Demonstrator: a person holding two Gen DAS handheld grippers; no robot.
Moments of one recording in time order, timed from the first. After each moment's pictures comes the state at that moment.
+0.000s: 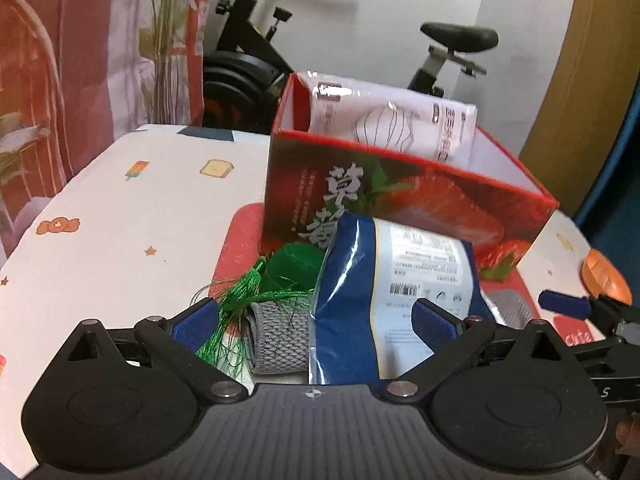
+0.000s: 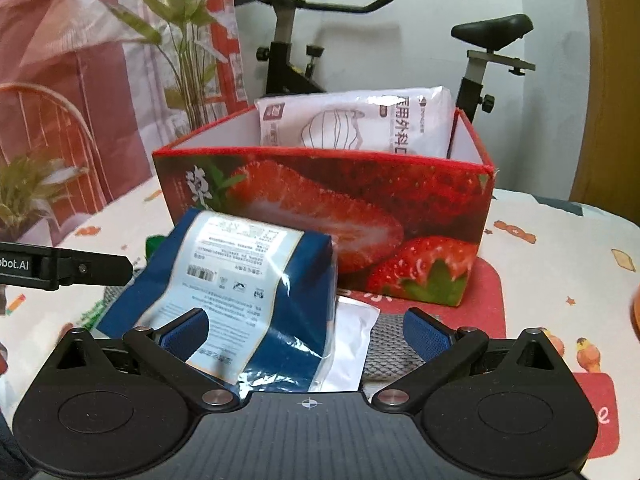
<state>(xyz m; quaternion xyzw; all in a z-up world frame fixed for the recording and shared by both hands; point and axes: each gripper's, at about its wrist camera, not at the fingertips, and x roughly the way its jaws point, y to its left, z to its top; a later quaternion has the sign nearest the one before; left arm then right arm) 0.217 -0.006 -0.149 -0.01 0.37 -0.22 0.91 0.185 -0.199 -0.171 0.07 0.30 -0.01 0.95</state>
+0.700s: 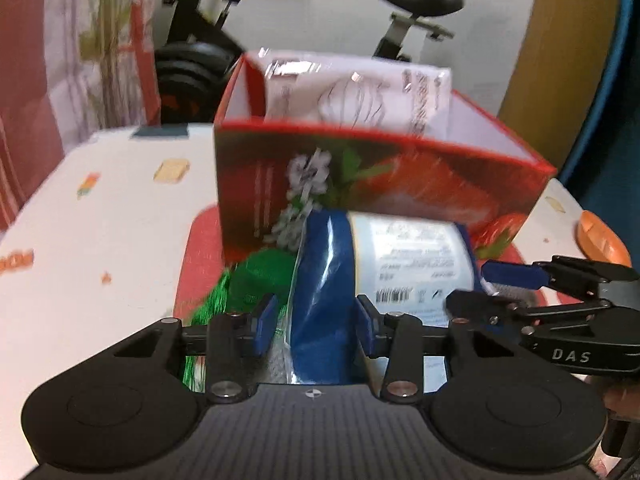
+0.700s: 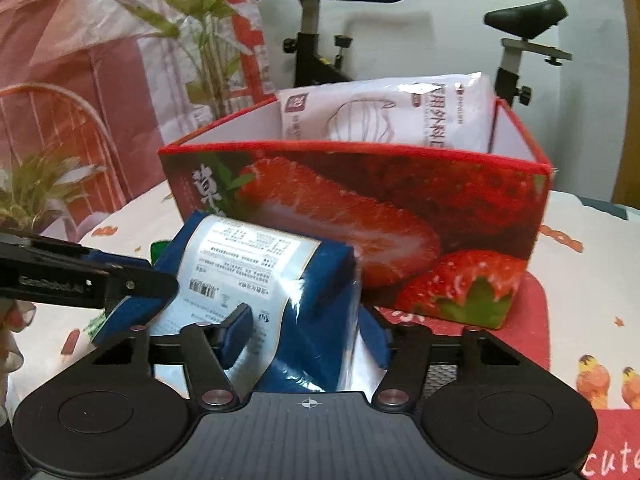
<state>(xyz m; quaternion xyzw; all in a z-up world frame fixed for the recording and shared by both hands) 0.245 -0.033 -0.163 0.04 0.38 -0.27 0.88 0.220 -0.211 -0.185 0.08 0.31 0.05 0.95</state>
